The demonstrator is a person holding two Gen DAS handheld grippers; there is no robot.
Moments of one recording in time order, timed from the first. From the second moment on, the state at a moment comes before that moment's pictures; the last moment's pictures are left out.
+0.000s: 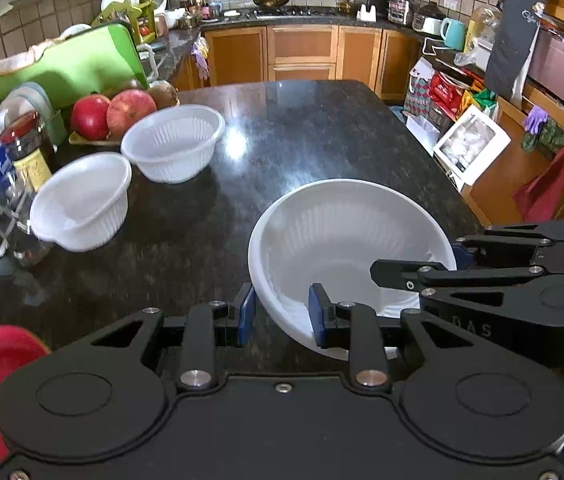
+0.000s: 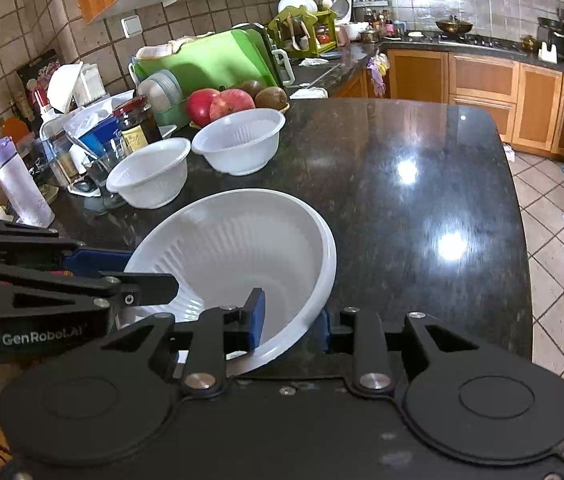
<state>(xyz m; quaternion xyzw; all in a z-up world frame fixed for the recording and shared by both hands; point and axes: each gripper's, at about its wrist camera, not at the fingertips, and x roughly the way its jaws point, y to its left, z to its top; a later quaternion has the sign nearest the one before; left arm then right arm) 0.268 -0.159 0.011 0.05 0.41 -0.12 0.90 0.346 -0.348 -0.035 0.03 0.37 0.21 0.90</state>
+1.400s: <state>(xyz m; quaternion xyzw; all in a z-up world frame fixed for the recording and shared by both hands) 0.269 -0.139 -0.002 0.02 0.45 -0.09 0.89 0.356 -0.352 -0.041 0.10 0.38 0.17 0.90</state>
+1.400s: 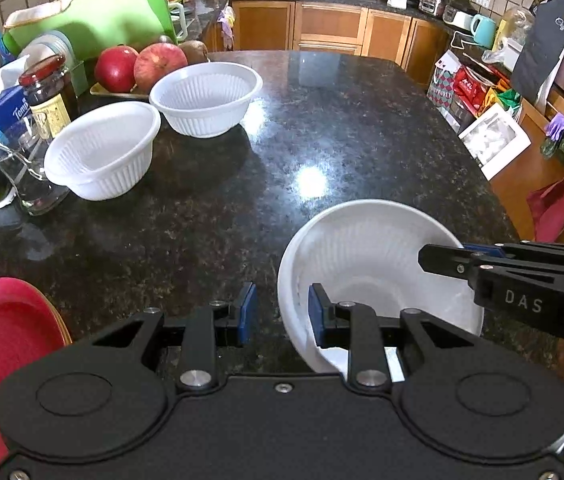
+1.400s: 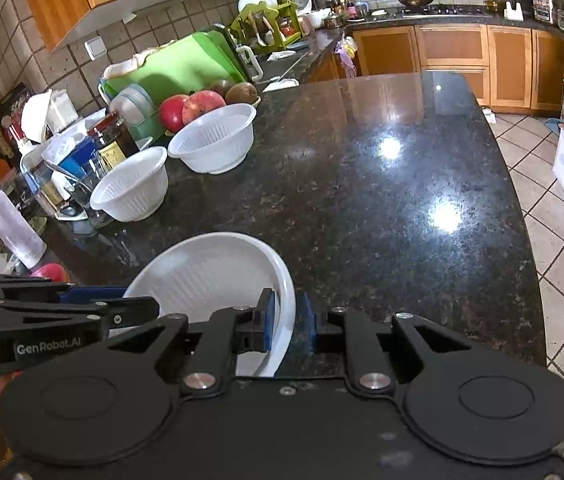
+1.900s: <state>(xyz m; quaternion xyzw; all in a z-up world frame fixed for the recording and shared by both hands) 0.257 -0.133 0.017 0.01 0.41 -0.06 0.91 0.333 -0.366 -0.014 0.08 0.29 0.14 0.94</state>
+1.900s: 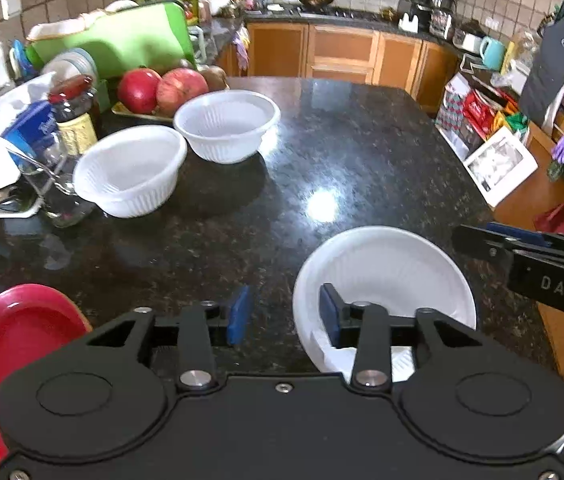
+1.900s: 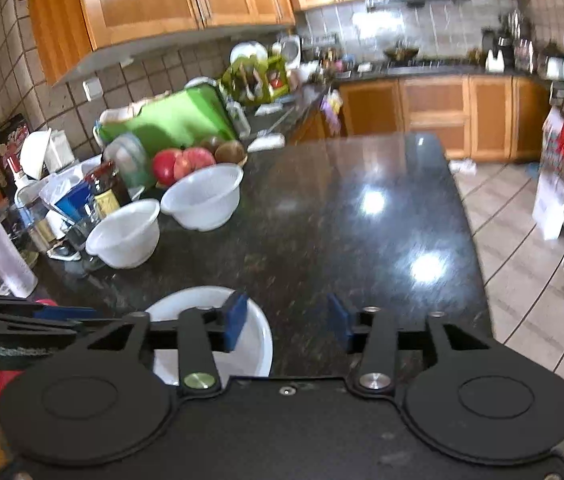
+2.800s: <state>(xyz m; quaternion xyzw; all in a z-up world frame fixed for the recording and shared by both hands) 0.289 -0.040 0.090 0.02 0.35 -0.01 0.94 0.363 -0.292 0.077 0.06 0.33 0.22 0.92</state>
